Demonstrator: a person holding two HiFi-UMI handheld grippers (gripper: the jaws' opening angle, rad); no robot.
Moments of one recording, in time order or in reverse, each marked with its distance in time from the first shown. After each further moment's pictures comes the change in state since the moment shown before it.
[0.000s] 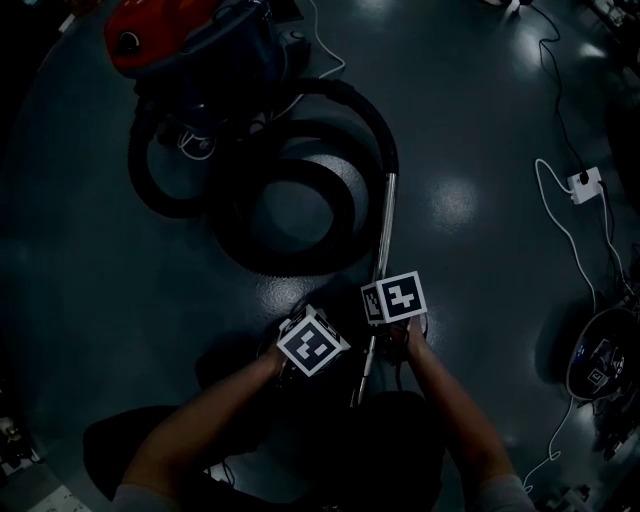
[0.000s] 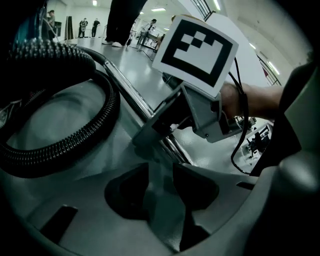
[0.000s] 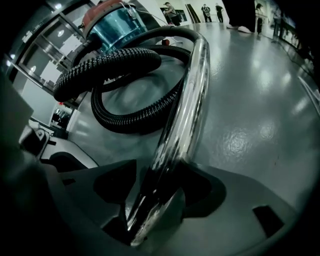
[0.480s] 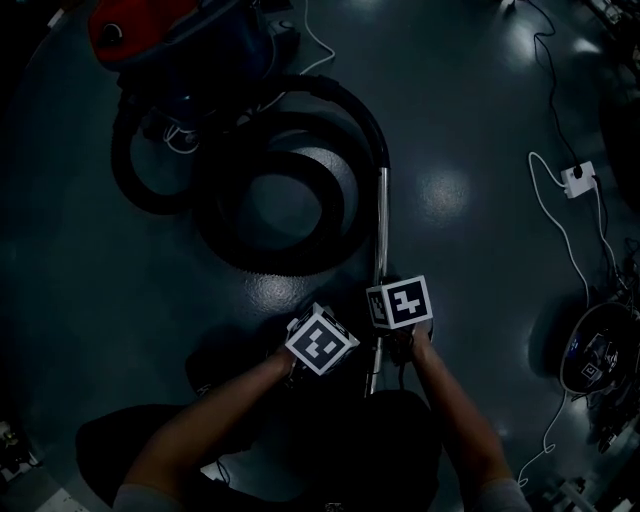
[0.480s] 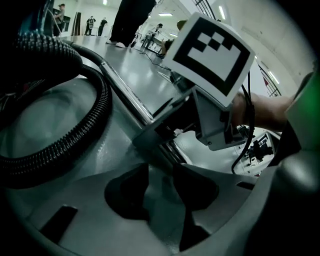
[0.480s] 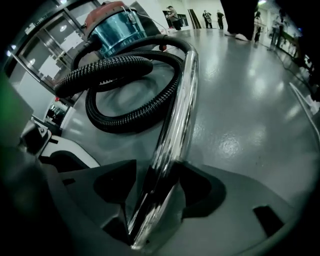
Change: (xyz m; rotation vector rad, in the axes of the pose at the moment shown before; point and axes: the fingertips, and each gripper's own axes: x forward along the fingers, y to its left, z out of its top) left arm 0.022 -0.014 0.022 -0.049 -0.054 -0.025; right arm -0.016 -0.026 -0.007 -0.026 -0.031 -0.085
